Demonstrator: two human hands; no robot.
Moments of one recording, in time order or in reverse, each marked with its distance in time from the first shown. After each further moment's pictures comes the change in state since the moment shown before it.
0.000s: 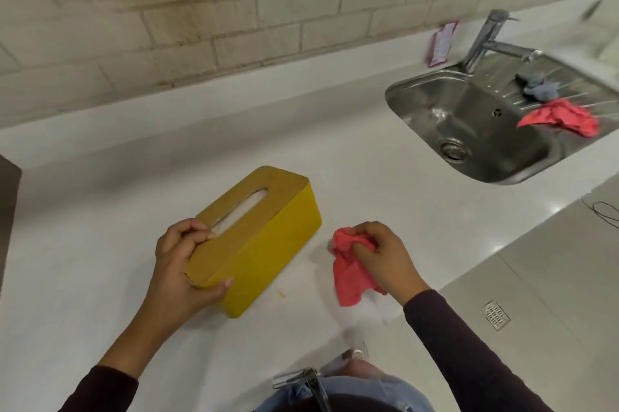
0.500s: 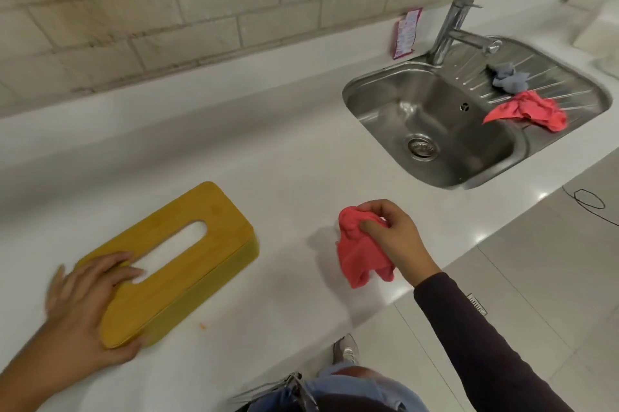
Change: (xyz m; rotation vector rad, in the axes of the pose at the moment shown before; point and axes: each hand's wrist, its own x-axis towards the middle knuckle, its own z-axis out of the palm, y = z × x) left_hand 0.012 -0.040 0.011 0.535 -0.242 0.057; right_hand 0.054 0.040 -0.123 0.255 0.092 0.114
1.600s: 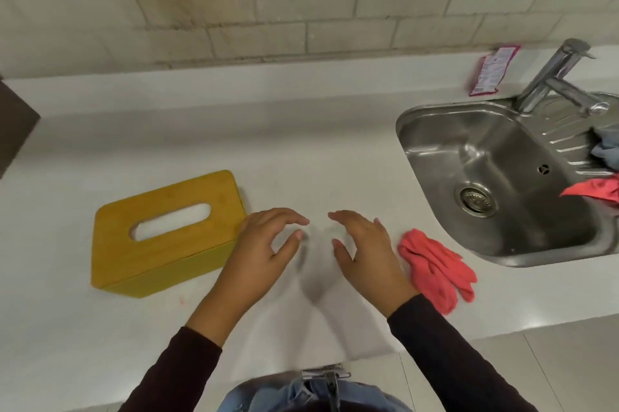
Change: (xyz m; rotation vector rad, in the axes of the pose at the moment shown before) left_hand 0.113 0.247 0.048 -0.514 0.354 -0.187; right_hand 0.041 -0.008 0.012 -0.588 -0.369 -0.610
